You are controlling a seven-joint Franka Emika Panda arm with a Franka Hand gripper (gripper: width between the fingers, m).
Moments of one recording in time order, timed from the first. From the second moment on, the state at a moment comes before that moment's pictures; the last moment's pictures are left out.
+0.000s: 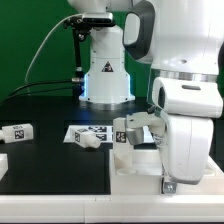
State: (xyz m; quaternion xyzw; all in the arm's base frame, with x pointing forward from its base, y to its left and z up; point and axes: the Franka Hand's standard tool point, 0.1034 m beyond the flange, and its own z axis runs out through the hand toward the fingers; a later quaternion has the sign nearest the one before) arm 0.653 0.056 0.032 0.73 0.68 0.01 0.07
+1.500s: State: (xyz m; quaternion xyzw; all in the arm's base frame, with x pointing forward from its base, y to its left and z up) arm 0.652 0.026 0.073 0.85 0.52 0.00 0.07
